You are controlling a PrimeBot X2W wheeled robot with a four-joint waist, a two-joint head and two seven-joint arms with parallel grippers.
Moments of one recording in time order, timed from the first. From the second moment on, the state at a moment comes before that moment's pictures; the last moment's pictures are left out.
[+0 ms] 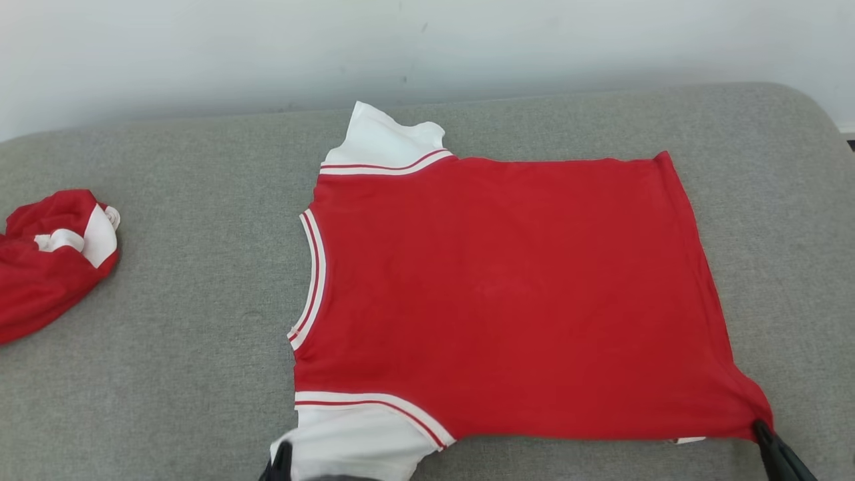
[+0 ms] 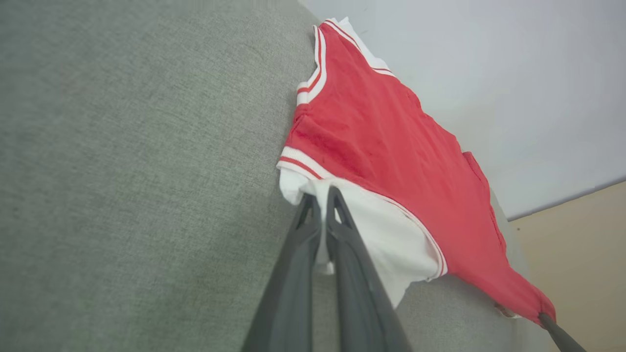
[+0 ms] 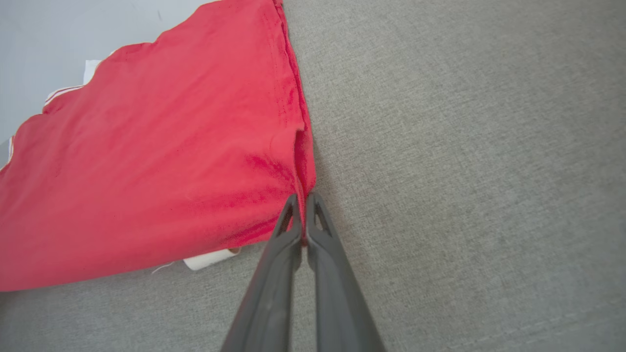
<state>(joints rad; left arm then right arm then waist) 0.16 0.23 -0.36 -0.01 -0.88 0.09 -0.26 0.07 -0.52 0.22 0.35 0.91 0.13 -0.16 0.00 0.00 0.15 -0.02</state>
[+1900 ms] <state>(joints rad) -0.35 0.23 -0.43 0.50 -0.70 -0.03 -0.24 -0.44 -0.43 0.32 0.70 0.79 0.13 -0.14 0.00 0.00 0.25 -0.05</state>
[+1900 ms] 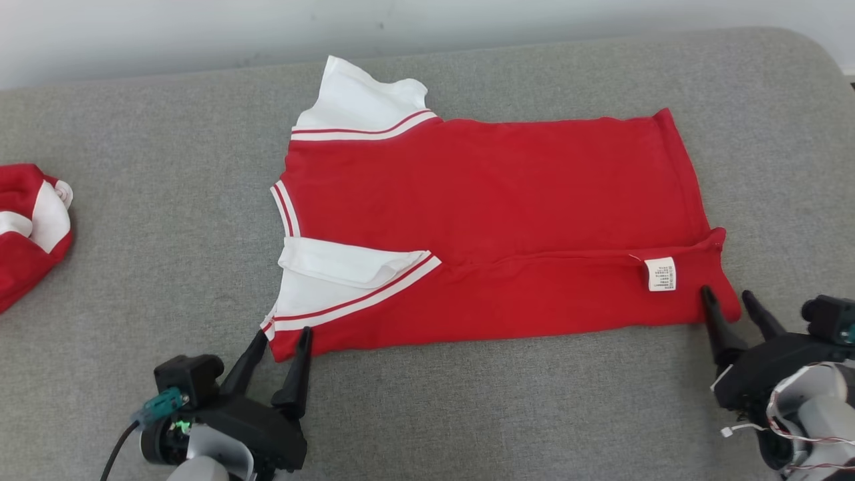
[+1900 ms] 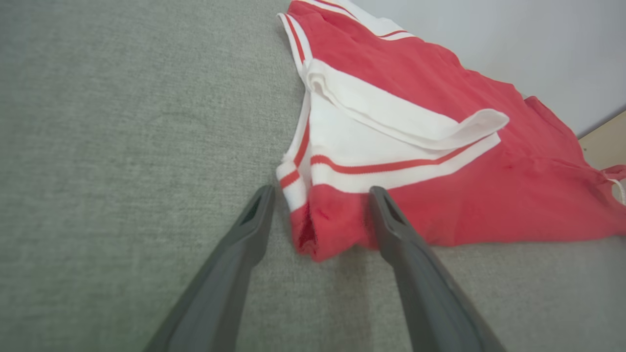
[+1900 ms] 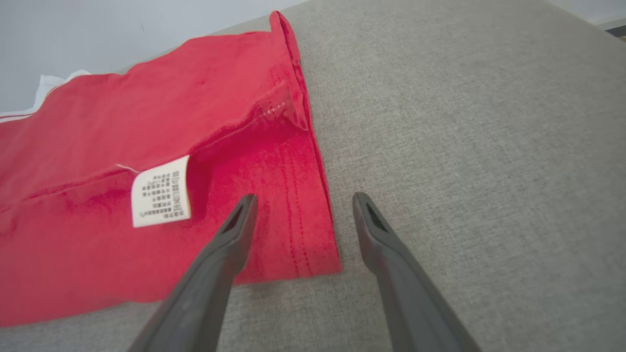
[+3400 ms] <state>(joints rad) -0.03 0.15 -0.33 0.41 -0.67 -0.02 -0.26 -0.06 -0.41 0.32 0.58 0.83 0.13 -0.22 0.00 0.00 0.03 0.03</state>
